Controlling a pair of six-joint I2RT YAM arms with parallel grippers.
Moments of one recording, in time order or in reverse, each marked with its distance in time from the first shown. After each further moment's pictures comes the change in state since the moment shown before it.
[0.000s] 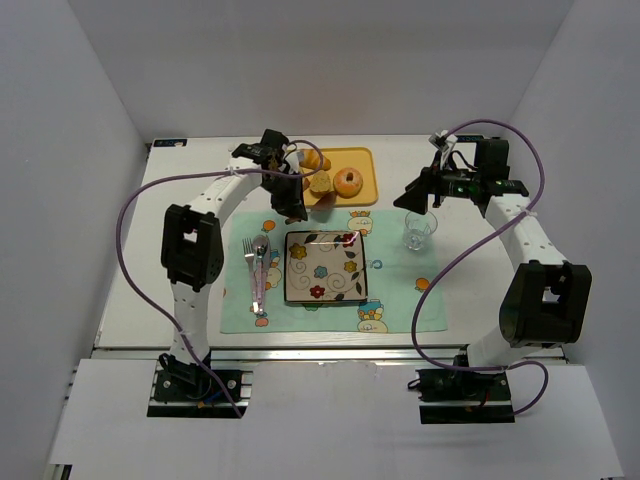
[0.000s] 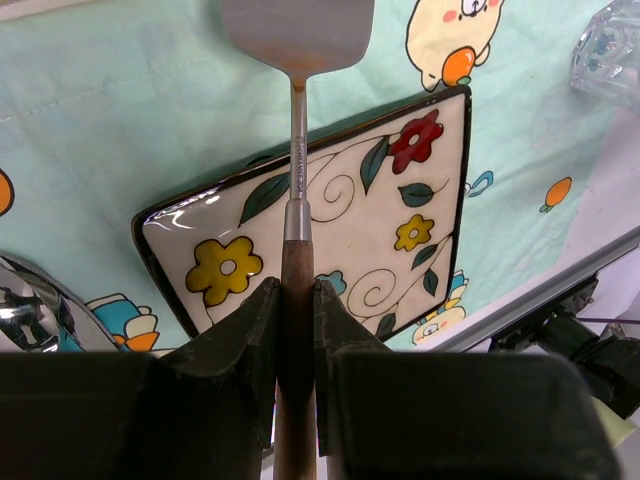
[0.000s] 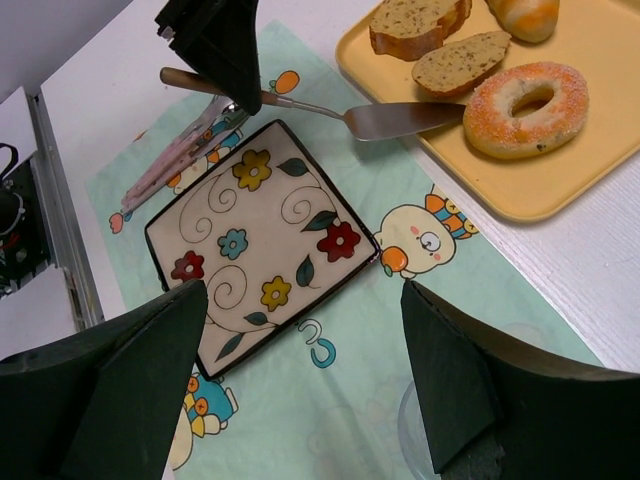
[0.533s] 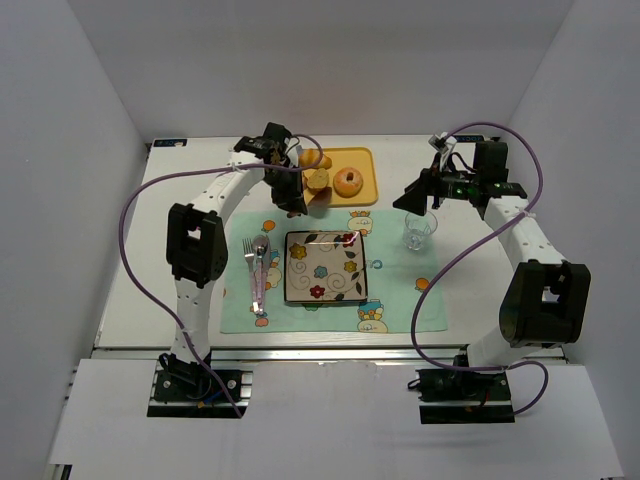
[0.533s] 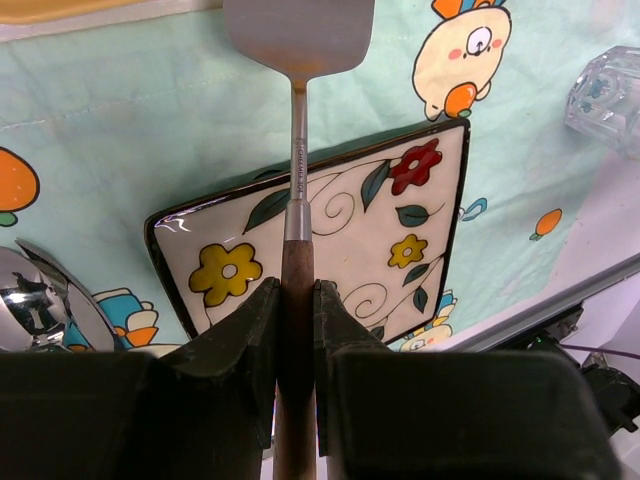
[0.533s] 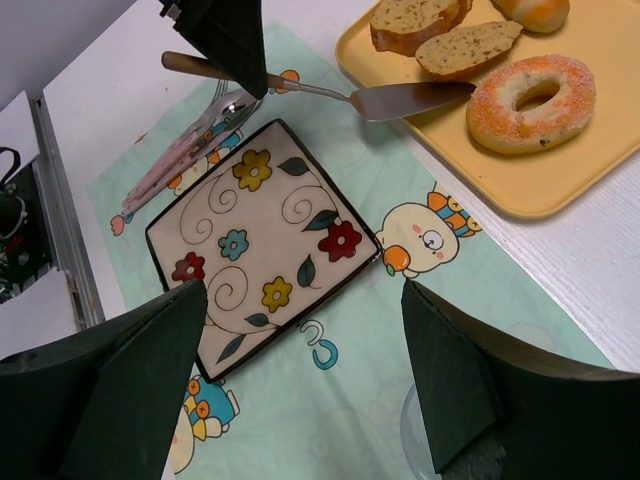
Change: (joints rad) left arm 0.000 0.058 0.129 -0.074 -0.058 -0.063; right arm 0.000 0.000 -0.029 0.038 -0.001 0.024
